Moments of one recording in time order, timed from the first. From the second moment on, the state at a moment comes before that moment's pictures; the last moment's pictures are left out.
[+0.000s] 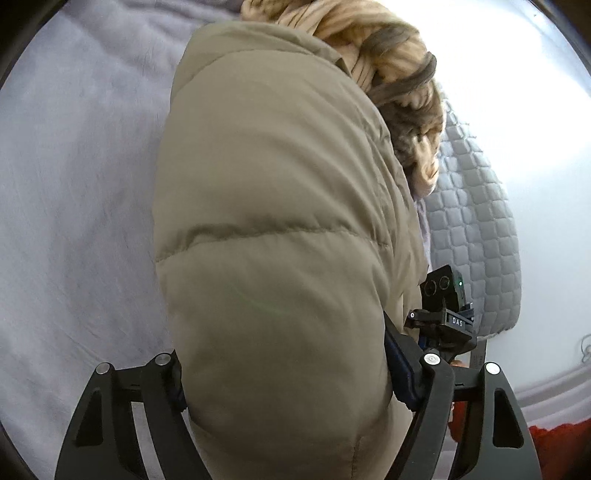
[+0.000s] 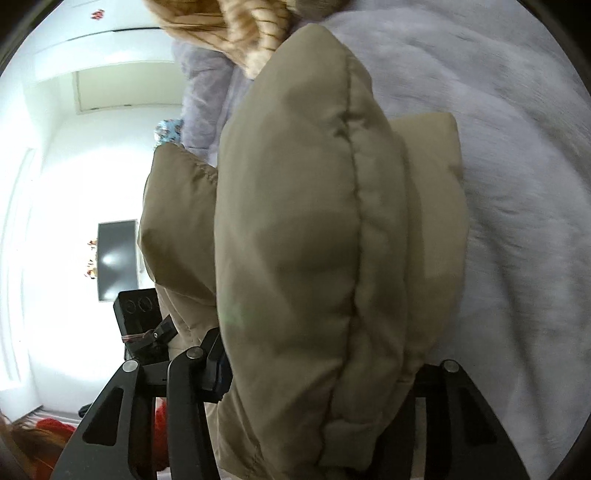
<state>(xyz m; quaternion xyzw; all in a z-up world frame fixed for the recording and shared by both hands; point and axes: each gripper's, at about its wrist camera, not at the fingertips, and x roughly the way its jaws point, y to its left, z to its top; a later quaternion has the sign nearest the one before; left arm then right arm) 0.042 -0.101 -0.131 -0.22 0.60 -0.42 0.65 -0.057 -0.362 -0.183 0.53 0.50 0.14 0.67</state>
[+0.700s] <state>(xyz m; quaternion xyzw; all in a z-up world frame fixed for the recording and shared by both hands) 0.227 0.031 -0.185 -0.29 0.58 -0.33 0.69 0.124 -0.268 -0.235 0.51 0.51 0.17 0.67</state>
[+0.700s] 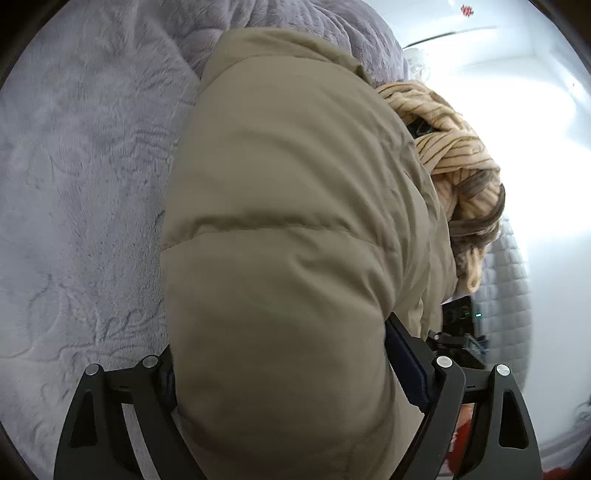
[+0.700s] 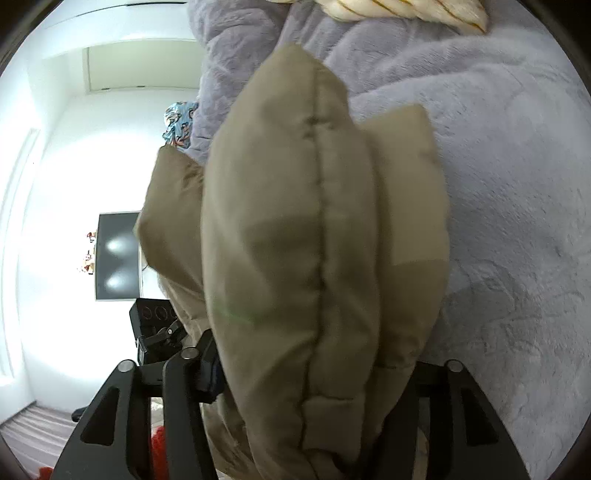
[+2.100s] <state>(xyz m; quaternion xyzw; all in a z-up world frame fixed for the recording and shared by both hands) 0.157 0.024 -0.096 -0.02 0.52 -0.18 0.84 0.060 -0.199 -0.158 0.33 0.51 -0.02 0.79</state>
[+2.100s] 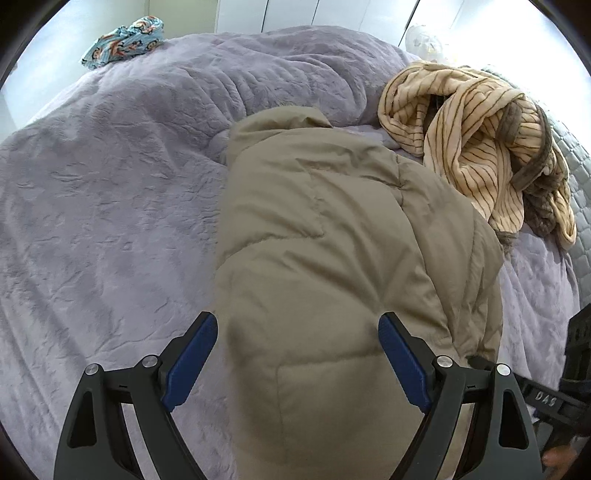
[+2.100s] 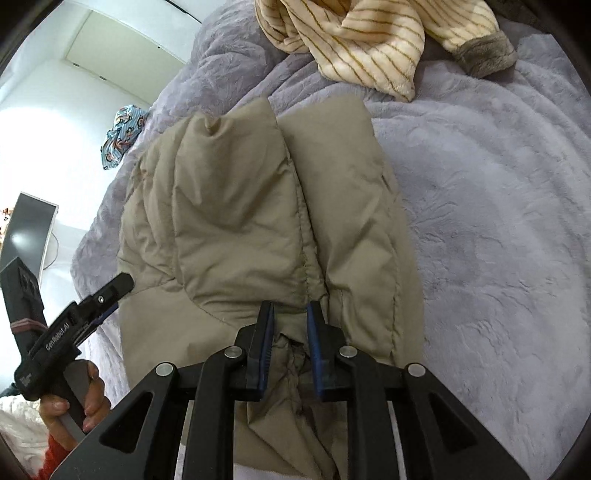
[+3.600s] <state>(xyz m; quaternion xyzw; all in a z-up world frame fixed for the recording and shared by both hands) 0.050 0.101 -0.039 -0.02 0.53 -0.14 0.83 -0.033 -0.132 -0.068 0.26 0.55 -0.09 0.79</state>
